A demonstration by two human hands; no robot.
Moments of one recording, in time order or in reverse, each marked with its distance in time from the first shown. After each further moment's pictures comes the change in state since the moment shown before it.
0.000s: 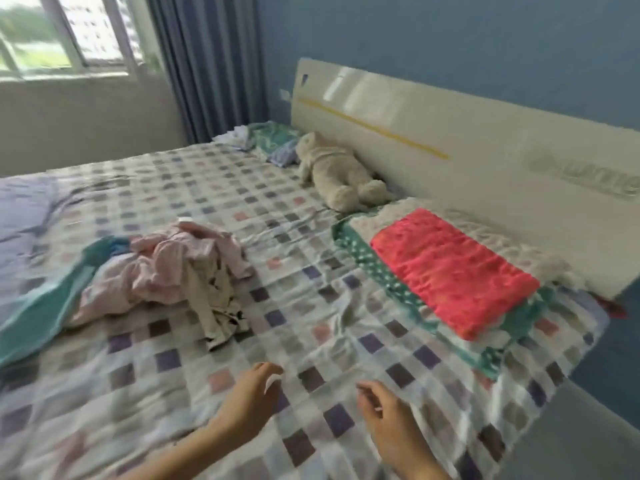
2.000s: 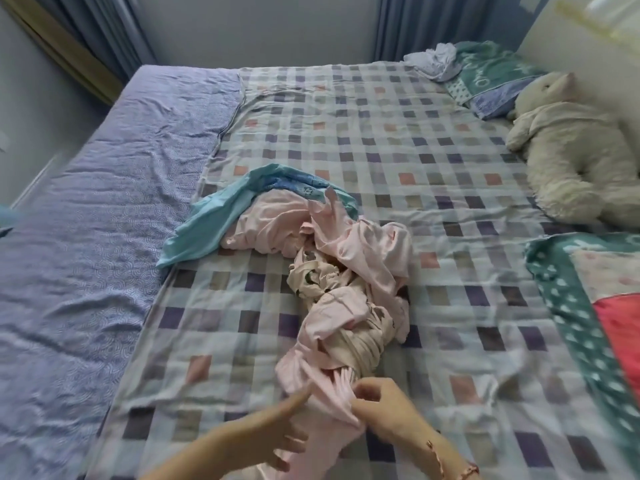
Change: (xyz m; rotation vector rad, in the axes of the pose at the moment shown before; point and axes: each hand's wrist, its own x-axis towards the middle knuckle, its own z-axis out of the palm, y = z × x) left_hand -0.013 -0.188 -0.079 -1.401 -0.296 -0.877; right_hand 0.198 -0.130 0.209 -0.029 -0.919 0.118
